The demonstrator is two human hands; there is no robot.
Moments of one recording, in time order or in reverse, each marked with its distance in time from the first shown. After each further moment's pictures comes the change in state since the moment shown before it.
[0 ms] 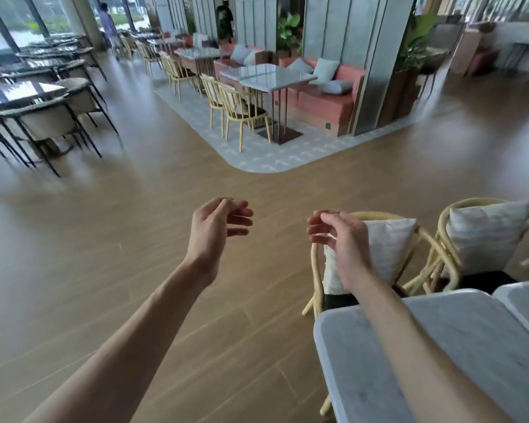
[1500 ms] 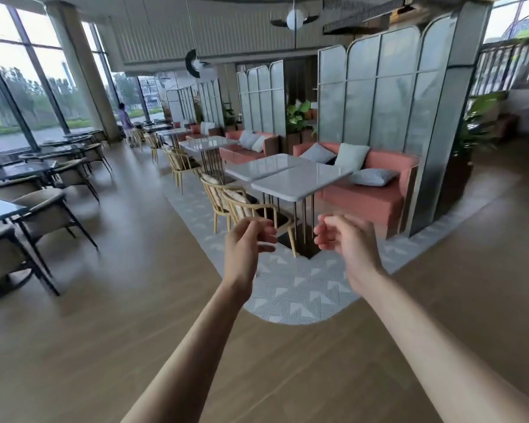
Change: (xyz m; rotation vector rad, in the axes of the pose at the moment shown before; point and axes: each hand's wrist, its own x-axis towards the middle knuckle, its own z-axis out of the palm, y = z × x) left_hand 1.246 -0.027 0.116 -0.067 -0.073 0.216; right_hand 1.179 0.029 0.385 -0.036 -0.031 -0.224
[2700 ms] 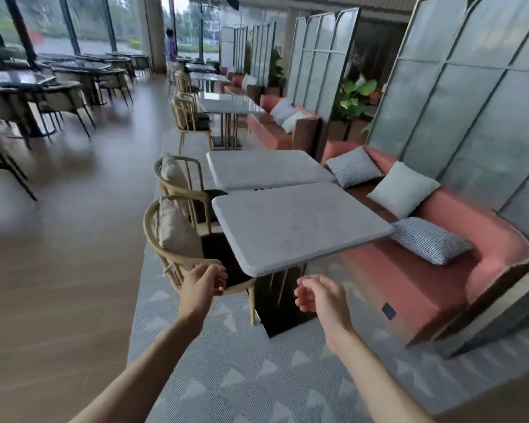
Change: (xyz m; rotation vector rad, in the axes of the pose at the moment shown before) left_hand 0.873 -0.489 0.287 0.140 0.468 -0.342; right_hand 1.011 0.361 -0.139 -0.272 -0.244 0.410
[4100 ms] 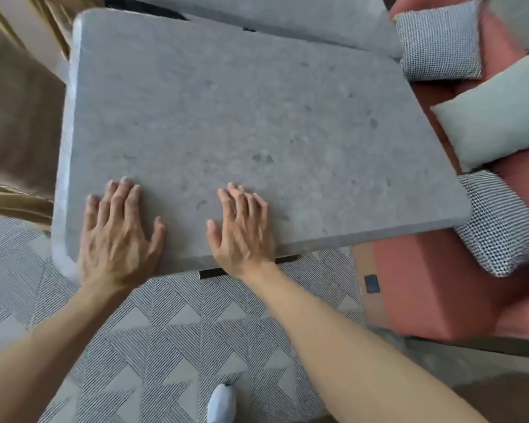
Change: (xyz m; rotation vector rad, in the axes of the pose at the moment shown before) left_hand 0.384 -0.290 0.262 1.326 0.214 0.180; right_hand 0.576 0.279 0.001 -1.377 -0.432 -0.694
